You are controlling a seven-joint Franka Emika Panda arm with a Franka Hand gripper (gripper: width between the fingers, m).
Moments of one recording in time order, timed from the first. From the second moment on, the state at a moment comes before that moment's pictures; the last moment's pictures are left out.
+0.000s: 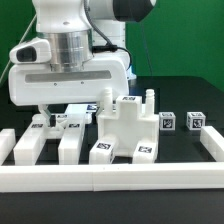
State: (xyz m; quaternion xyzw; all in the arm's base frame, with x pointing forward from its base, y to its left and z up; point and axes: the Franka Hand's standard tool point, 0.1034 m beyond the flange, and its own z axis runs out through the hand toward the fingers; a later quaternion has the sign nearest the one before) arm 0.514 -0.098 0.031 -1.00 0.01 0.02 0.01
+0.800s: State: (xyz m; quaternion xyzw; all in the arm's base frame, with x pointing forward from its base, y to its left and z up) arm 0.514 -0.094 0.016 -1.00 0.00 0.02 0.01
